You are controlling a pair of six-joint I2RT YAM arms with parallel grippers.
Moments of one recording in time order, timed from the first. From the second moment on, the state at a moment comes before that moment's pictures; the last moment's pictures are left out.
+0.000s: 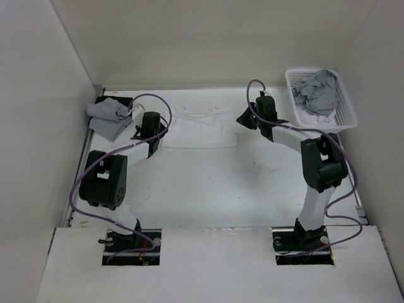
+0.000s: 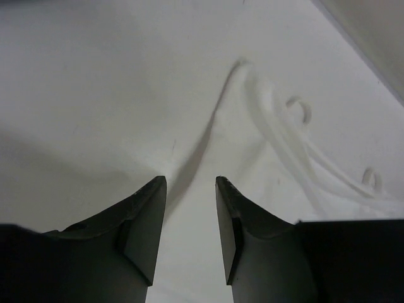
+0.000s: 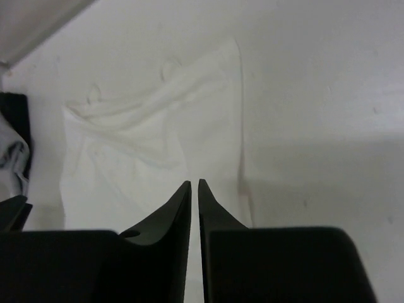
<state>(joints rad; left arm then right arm) -0.21 1.77 1.01 0.18 -0.36 -0.78 0.30 1.98 1.35 0.11 -0.11 0.70</state>
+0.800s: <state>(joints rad) -0.18 1.69 0.66 0.41 -0.17 -0.98 0.33 1.75 0.81 0.32 -0.10 0.81</state>
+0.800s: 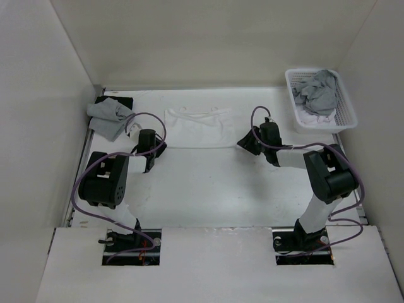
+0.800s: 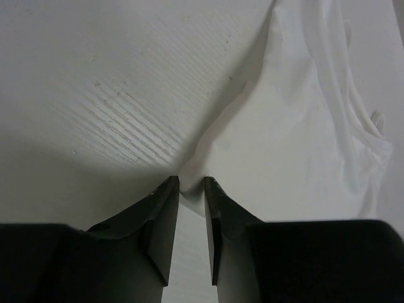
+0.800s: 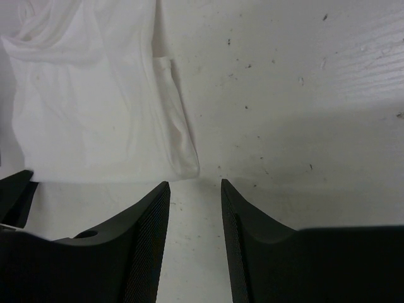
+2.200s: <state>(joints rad) -0.27 0.90 0.55 0.12 -0.15 -0.94 0.49 1.09 0.63 0.17 -0.04 0.79</state>
